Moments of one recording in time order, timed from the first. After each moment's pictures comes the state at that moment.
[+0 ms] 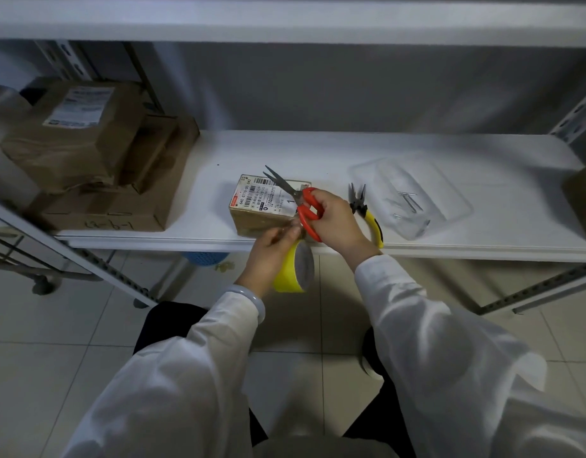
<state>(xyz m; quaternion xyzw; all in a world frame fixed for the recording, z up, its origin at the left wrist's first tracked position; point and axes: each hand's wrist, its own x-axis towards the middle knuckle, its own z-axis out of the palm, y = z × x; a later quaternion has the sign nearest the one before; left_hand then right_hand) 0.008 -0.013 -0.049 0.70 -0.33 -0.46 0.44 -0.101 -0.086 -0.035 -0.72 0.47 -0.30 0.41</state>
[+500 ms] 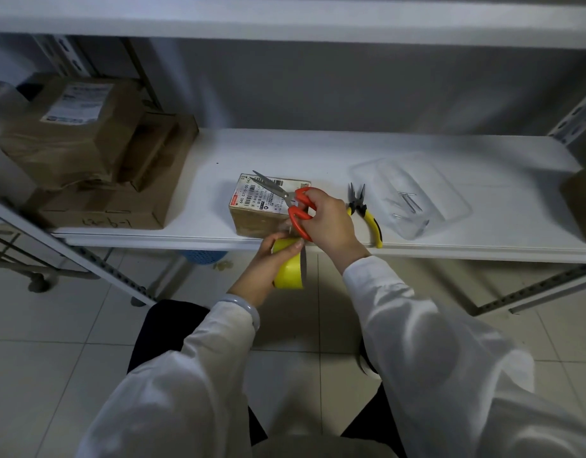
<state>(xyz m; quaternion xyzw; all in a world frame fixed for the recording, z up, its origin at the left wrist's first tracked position) 0.013 0.000 -0.062 0.61 -0.26 -0.60 0.44 -0.092 -0.078 -0.030 -0.75 0.53 -0.26 0.30</state>
